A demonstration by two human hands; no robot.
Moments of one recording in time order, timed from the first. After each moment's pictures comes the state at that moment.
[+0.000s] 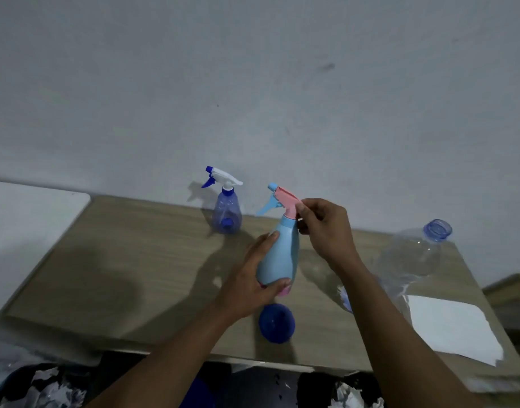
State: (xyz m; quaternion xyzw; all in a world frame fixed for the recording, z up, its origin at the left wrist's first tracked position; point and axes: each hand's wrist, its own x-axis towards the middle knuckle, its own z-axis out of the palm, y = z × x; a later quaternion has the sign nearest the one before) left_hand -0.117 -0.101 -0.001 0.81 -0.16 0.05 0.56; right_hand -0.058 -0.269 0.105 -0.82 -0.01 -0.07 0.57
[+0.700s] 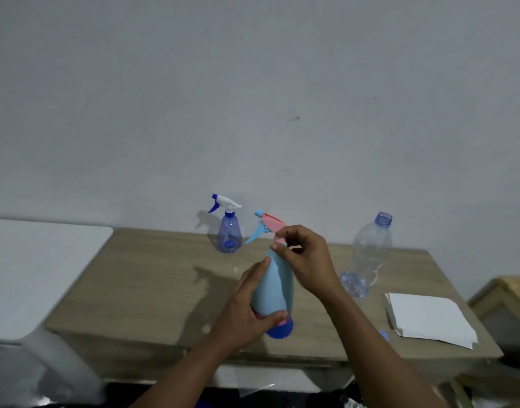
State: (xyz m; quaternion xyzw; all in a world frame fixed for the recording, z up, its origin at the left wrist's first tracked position) left_hand -0.227 -0.091 0.044 0.81 -0.17 0.05 0.56; right_hand -0.176 -0.252 0.134 -0.79 -0.11 -0.11 0.59
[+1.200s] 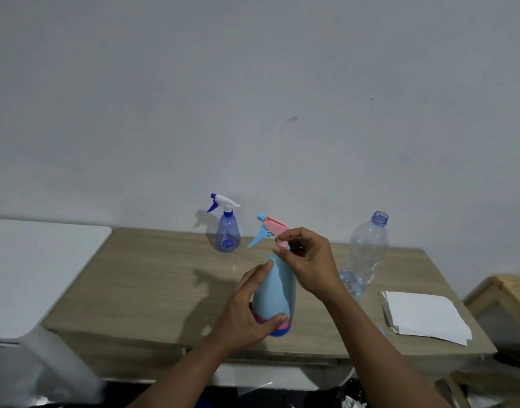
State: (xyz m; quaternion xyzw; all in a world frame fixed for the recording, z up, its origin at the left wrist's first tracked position) left_hand -0.234 -0.092 0.047 0.80 -0.20 0.08 0.55; right_hand -0.185 -0.259 0.132 -0.77 -0.11 -0.11 0.62
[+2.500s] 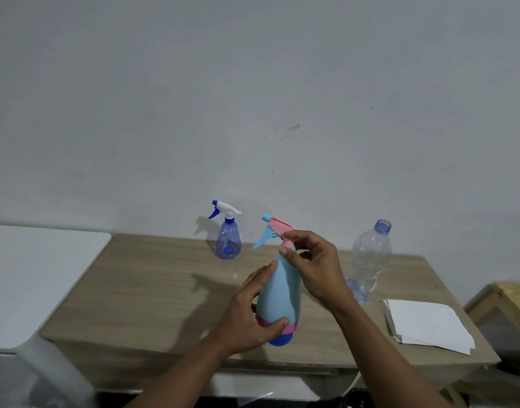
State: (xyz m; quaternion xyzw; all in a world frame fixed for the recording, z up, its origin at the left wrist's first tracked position) left_hand -0.224 -0.087 0.060 0.80 -0.22 0.06 0.56; right_hand -0.189 -0.256 0.146 -0.78 -0.10 -0.13 0.61
